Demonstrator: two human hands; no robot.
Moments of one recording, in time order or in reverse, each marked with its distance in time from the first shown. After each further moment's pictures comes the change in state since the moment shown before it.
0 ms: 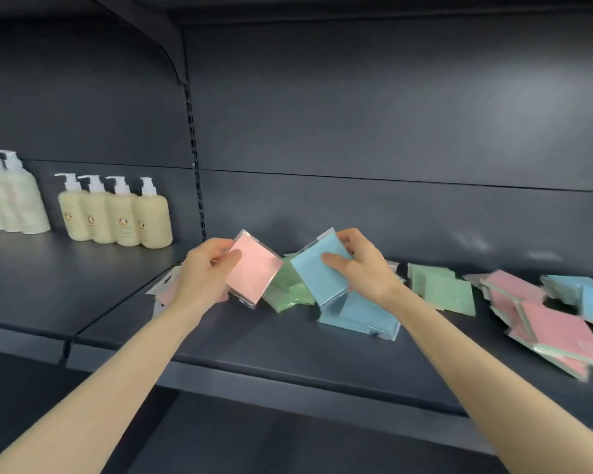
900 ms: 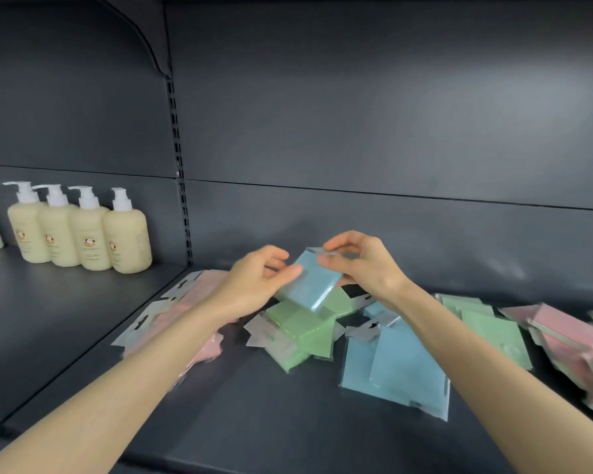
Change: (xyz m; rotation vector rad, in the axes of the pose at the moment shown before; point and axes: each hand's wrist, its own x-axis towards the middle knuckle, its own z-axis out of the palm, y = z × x) left_hand 0.099 -0.013 0.051 0.186 -0.382 0.115; right_hand 0.102 0.006 0.018 0.166 -0.022 0.031
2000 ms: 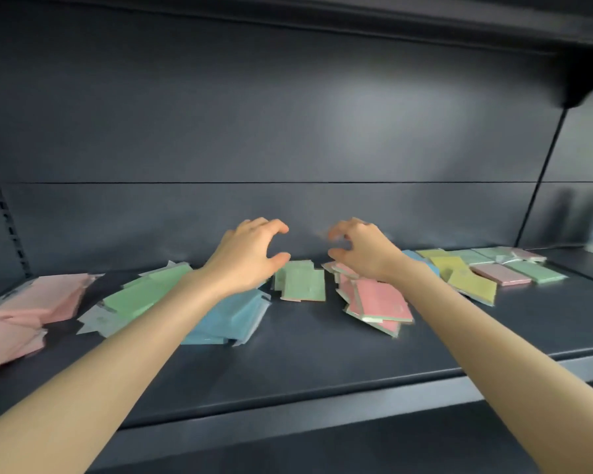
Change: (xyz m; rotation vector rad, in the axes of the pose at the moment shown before) left_hand -0.043 0.165 0.140 0.484 -0.142 0.484; right_hand -0.143 0.003 -0.204 -0.985 0.211 0.064
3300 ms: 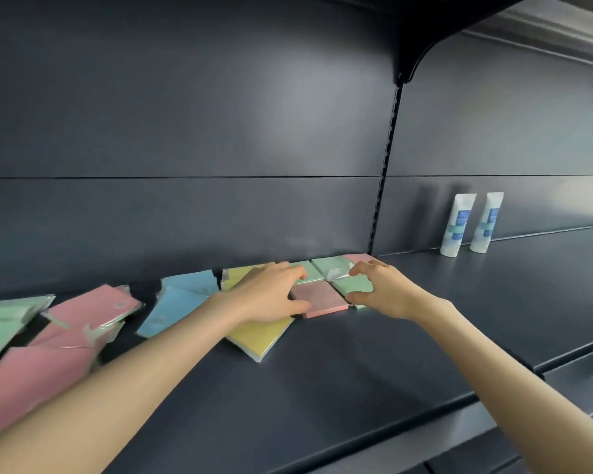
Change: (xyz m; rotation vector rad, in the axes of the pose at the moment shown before) left_hand 0.218 0.312 0.259 0.027 -0.384 0.220; right_hand -0.060 0.430 -0.121 -0.075 -0.193 0.320
